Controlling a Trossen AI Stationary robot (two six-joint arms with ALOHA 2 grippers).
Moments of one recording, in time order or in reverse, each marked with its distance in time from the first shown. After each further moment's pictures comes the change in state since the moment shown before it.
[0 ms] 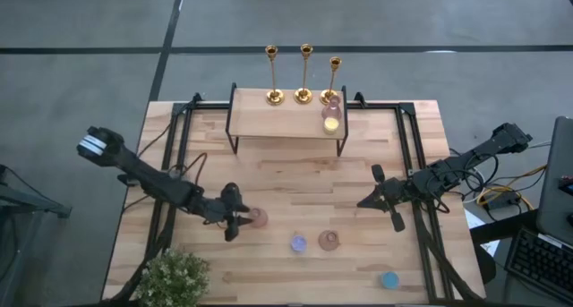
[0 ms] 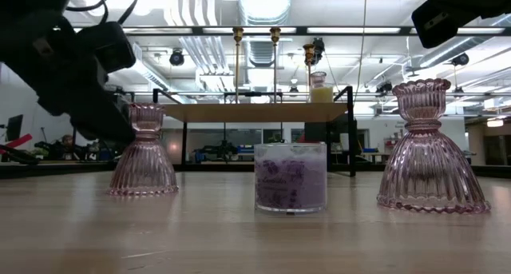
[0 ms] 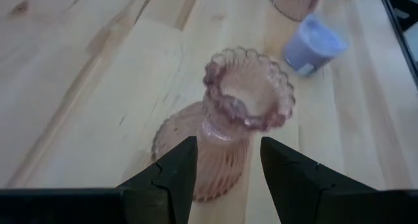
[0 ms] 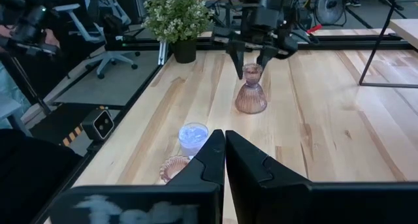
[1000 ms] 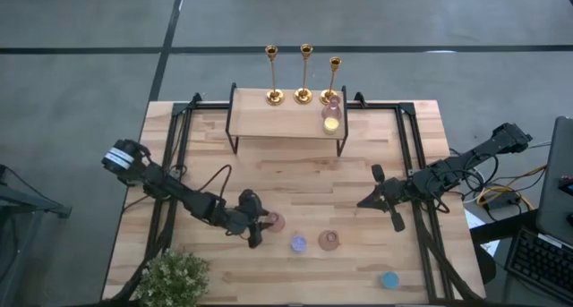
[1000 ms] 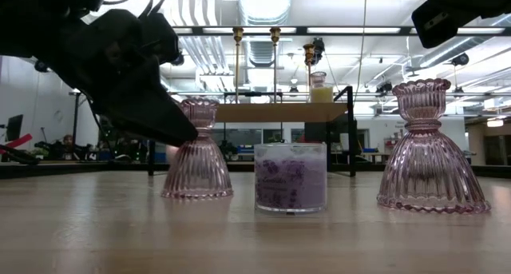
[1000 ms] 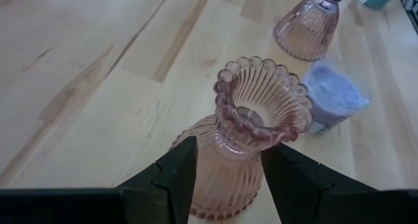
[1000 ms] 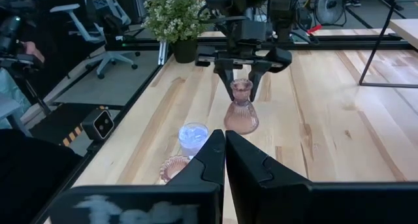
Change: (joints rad) left arm 0.001 0.322 0.235 0.094 -0.124 0.030; right arm 0.000 0.000 0.000 0.000 0.000 0.000
